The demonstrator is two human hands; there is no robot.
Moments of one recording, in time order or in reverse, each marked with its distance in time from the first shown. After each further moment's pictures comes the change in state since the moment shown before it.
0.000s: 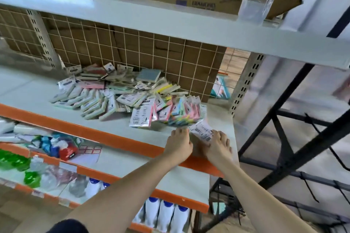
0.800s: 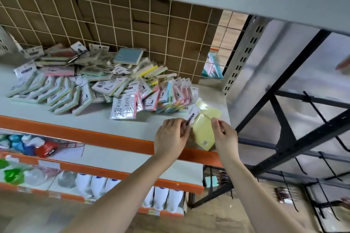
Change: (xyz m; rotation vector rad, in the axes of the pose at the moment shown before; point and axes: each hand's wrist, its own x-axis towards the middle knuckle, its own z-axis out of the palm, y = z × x) left_hand 0.009 -0.017 0.035 -0.064 0.427 0.222; right_hand -0.005 0.018 -0.005 0.733 0.225 0.071
